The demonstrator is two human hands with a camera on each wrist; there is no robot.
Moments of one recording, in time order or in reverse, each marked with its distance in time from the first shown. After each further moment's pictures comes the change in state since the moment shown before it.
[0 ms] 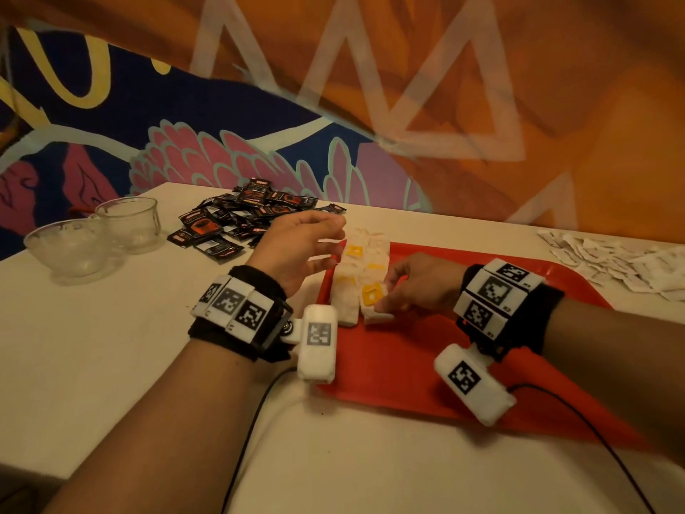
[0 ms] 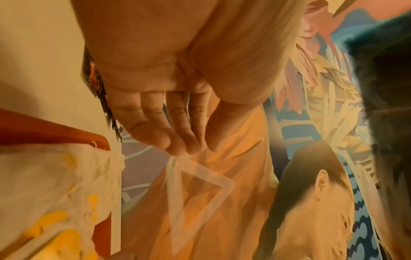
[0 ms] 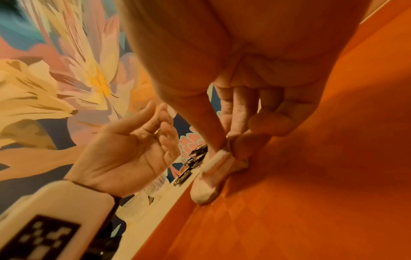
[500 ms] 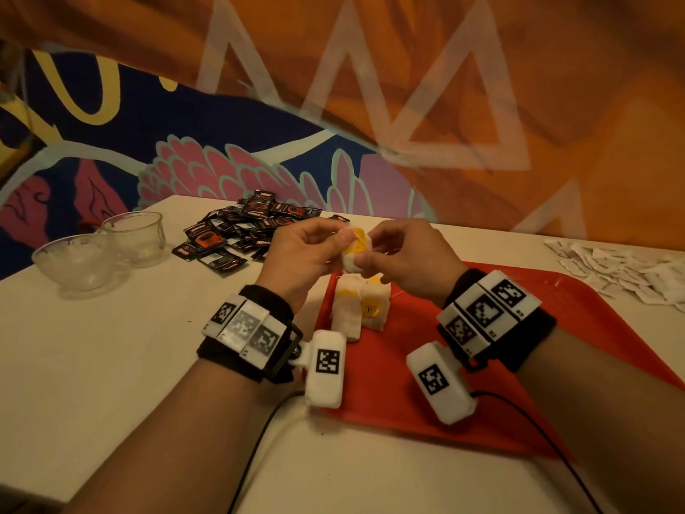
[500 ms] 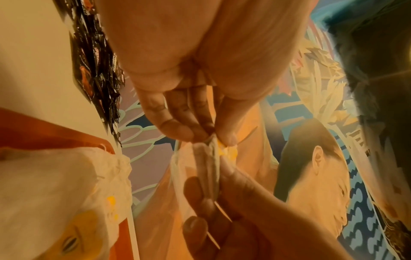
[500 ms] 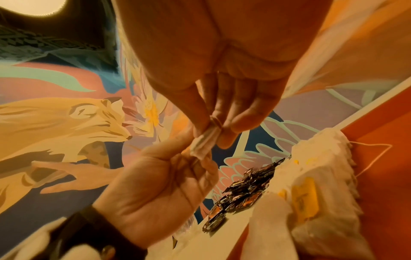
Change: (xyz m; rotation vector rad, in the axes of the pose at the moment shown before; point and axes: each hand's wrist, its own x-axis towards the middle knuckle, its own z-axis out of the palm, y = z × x) left_hand -0.002 -0.005 0.009 0.037 0.005 0.254; right_hand -0.005 -0.032 -0.002 0.083 0.318 -0.535
